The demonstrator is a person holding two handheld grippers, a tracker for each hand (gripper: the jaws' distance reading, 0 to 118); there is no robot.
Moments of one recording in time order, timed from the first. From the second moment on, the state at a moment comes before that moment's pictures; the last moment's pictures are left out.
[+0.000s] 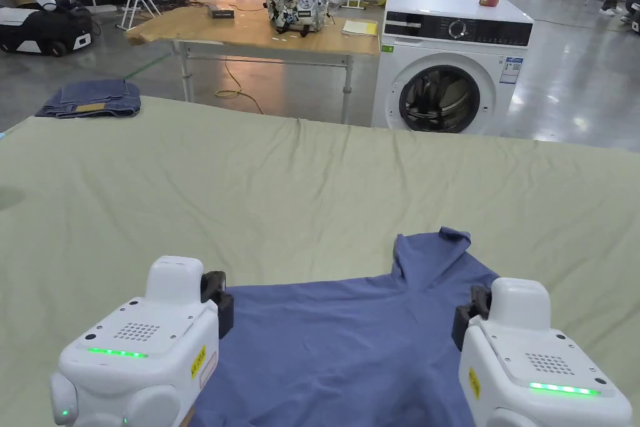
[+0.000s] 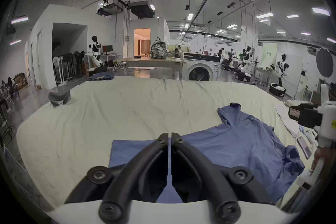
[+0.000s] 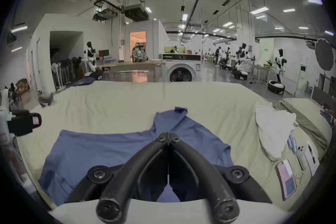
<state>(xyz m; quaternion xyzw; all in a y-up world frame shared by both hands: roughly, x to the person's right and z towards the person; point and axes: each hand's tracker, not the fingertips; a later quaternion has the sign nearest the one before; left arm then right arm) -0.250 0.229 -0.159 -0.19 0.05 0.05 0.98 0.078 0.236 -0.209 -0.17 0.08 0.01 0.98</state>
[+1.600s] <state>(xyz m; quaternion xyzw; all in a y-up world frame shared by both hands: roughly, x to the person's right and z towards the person) -0.404 0.180 -0.327 -0.45 0.06 0.08 0.89 0.115 0.189 -0.319 -0.32 0.07 0.03 0.95</state>
